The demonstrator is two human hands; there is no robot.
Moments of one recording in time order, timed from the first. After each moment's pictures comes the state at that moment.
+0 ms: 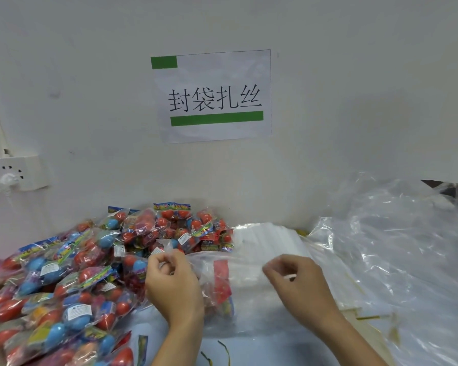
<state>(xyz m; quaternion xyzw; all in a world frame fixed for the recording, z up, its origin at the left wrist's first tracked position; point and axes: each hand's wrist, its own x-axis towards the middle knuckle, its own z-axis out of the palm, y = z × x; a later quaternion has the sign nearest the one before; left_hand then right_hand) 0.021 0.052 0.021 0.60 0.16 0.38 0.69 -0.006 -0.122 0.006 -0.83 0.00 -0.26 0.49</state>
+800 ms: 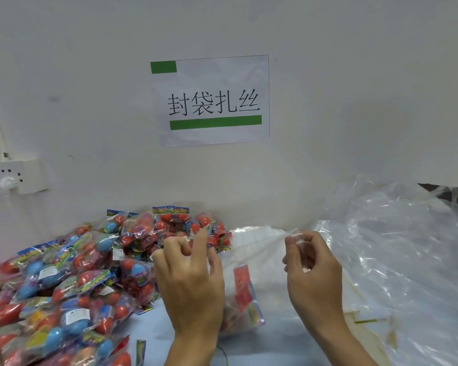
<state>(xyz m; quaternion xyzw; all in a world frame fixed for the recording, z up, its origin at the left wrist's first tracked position) 0.003 0.042 0.030 0.80 -0.03 0.56 0.22 -0.013 -0.115 0.023 -0.68 -0.02 -0.45 0.58</state>
